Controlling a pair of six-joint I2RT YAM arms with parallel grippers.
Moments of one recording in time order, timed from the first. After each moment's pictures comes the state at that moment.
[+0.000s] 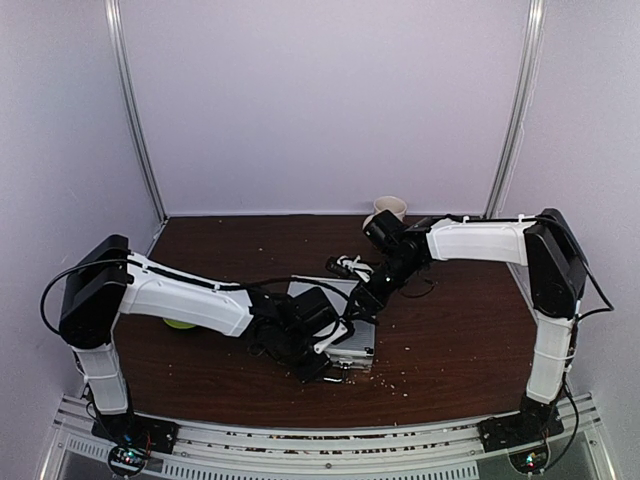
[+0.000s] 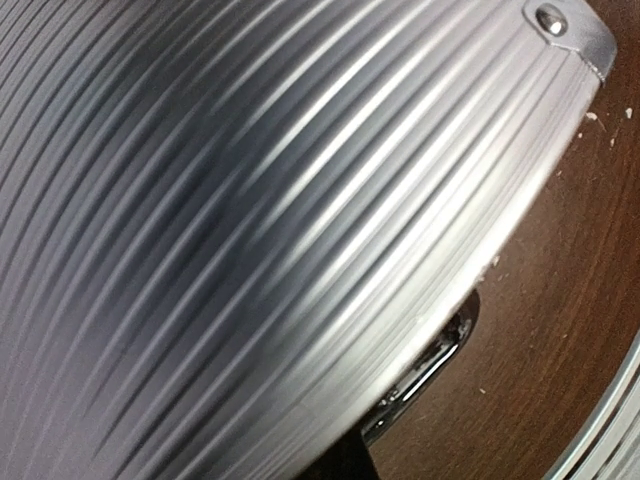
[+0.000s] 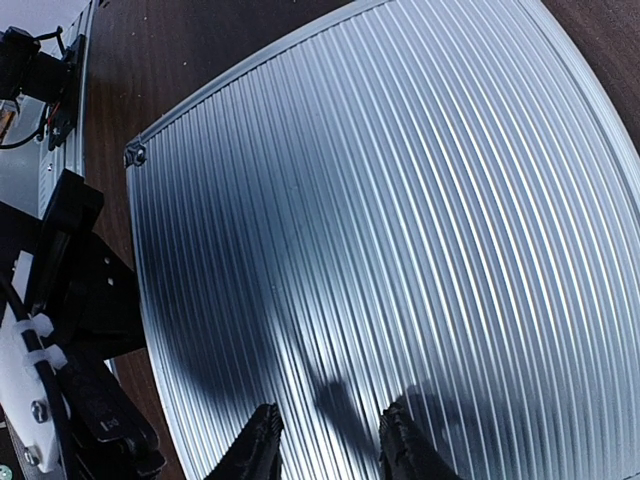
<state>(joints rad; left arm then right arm) -1.15 1.88 1.19 -0.46 0.03 -0.18 0.68 1.95 1.43 -0.66 -0.56 -0.26</state>
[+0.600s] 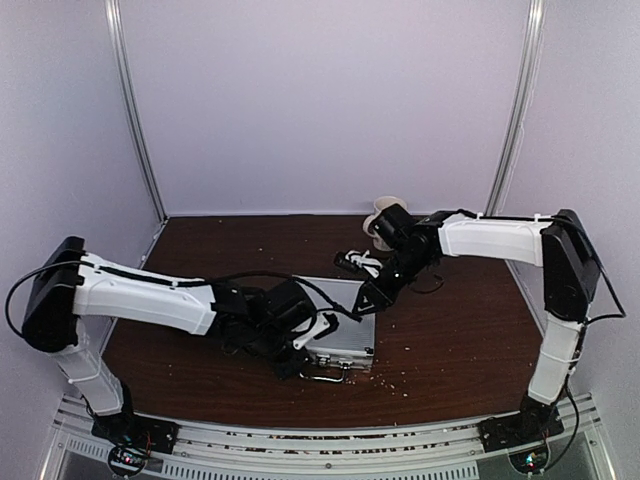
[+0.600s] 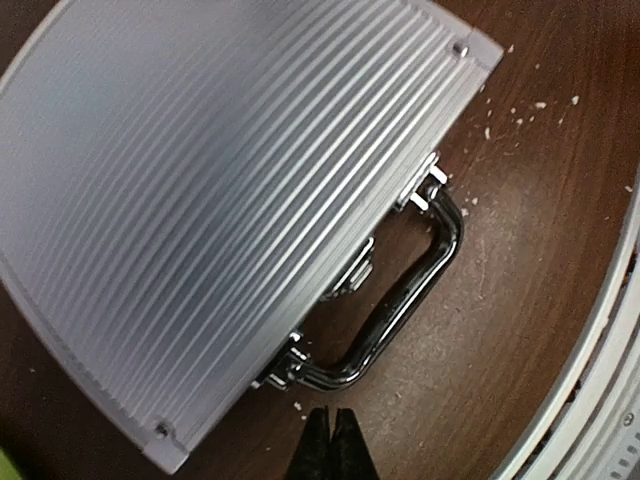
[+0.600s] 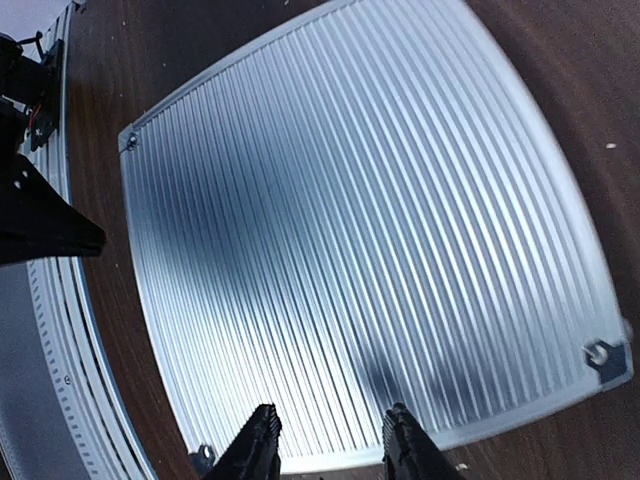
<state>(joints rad) -1.16 1.70 1.08 -0.50 -0.05 -0.11 0.67 1.87 1.41 -0.71 -0.50 -0.27</state>
